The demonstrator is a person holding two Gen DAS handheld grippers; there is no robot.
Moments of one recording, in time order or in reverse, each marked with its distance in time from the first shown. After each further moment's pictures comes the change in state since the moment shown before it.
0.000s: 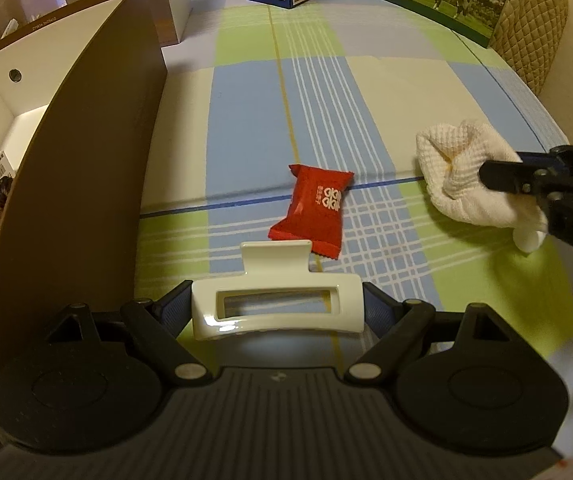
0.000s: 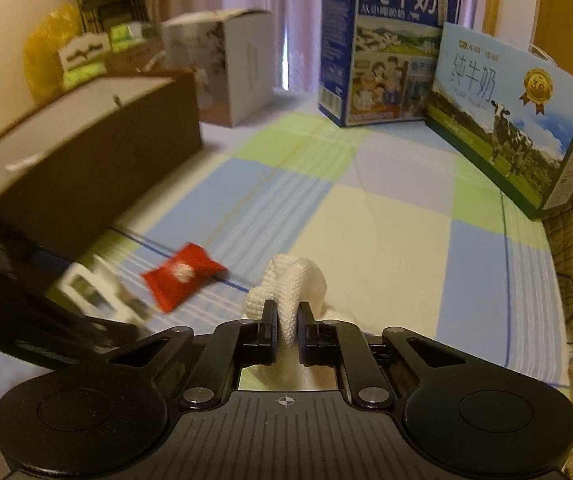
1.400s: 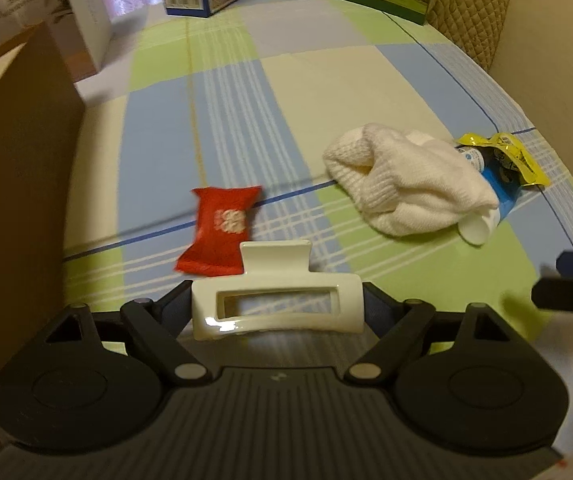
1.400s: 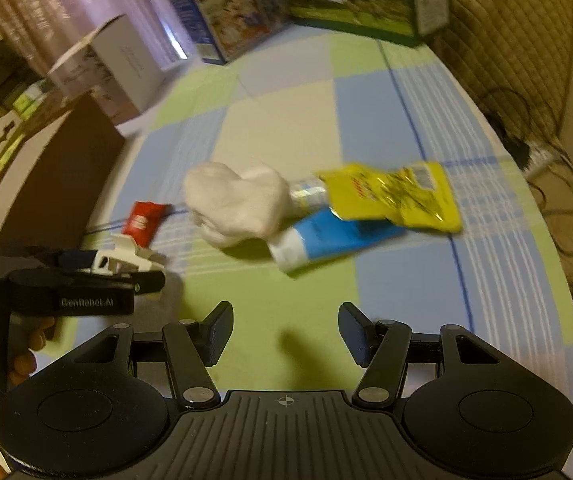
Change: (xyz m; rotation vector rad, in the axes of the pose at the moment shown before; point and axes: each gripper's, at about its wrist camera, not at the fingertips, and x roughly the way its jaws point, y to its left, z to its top) left arm 0.011 -0.043 0.010 0.132 -0.010 -0.075; right arm -0.055 -0.051 -0.051 0.450 0.125 -0.031
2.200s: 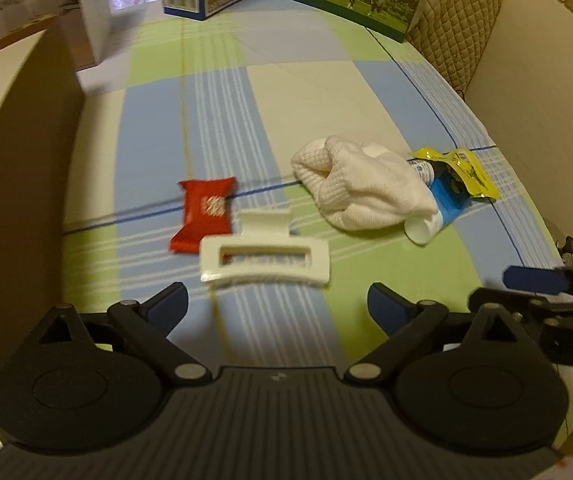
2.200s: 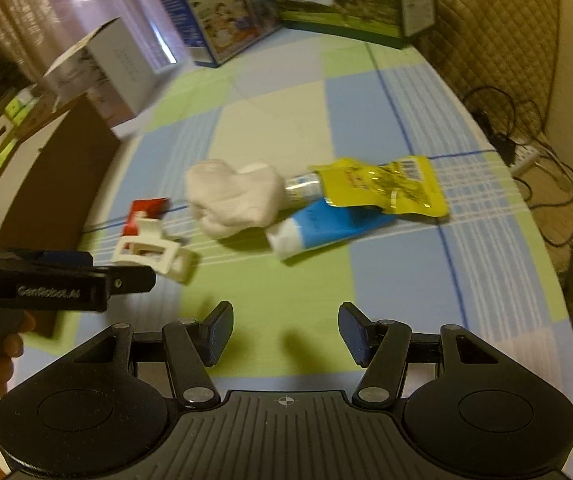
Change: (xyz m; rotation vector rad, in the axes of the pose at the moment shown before) left arm -0.029 -0.003 0.003 -0.058 0.020 -0.091; right arm -0.011 -0.005 -0.015 0.077 0.011 -0.064
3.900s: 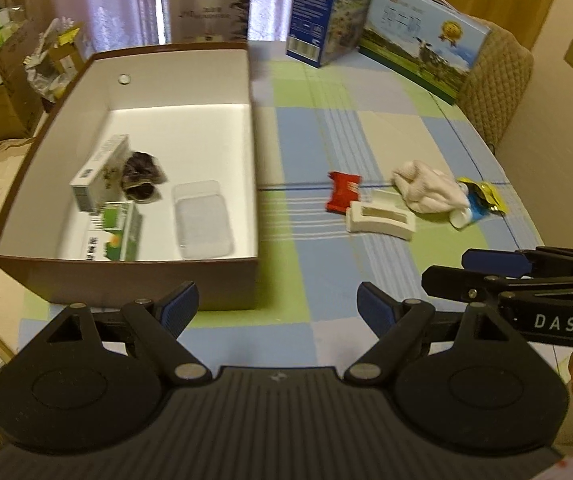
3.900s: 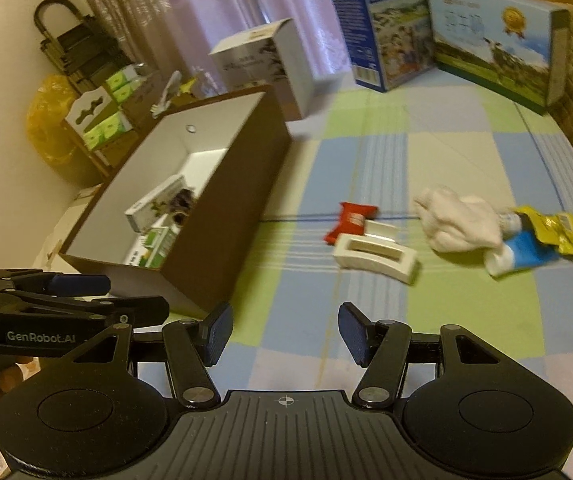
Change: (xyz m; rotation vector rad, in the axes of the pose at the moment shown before) left arm -0.168 0.101 -0.087 -0.138 -0.116 0.082; right arm -0.043 0.167 -0.034 -0.177 -0.050 0.181
